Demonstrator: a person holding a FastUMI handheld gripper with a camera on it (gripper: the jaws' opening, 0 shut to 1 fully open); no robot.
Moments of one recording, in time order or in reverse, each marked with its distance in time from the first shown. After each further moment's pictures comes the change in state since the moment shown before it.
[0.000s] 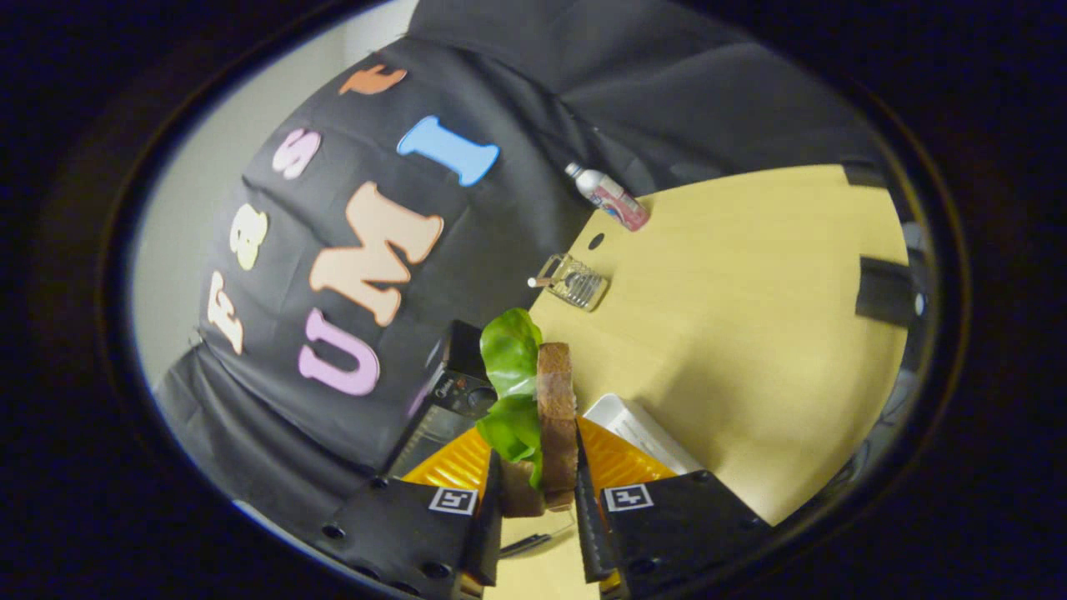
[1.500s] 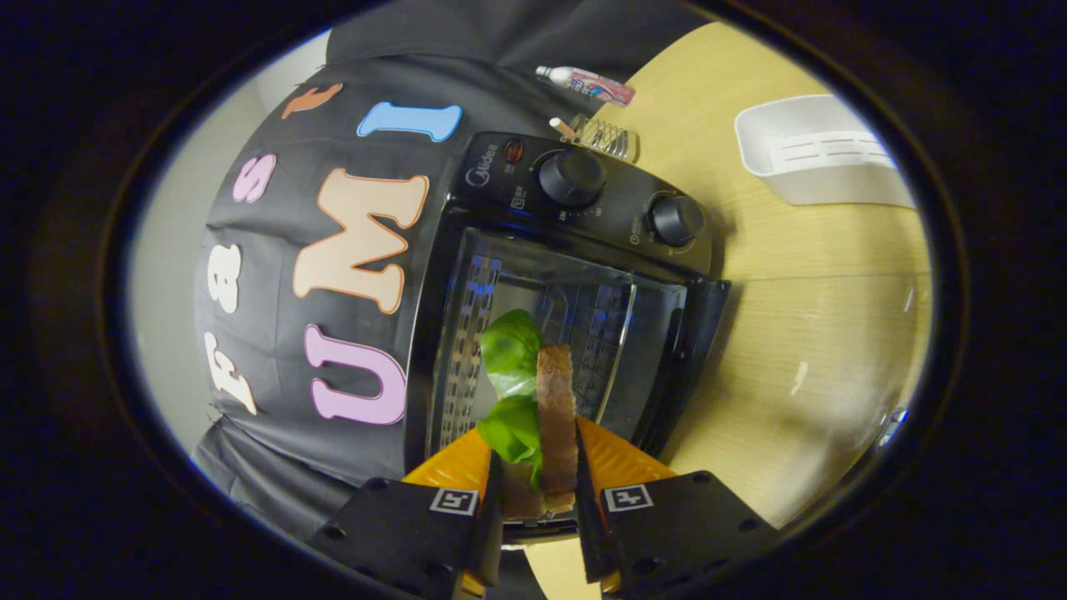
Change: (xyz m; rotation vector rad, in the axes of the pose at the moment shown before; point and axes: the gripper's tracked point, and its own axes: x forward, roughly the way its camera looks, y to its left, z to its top) arm 0.146 0.121 -0.196 0.266 -0.003 0.039
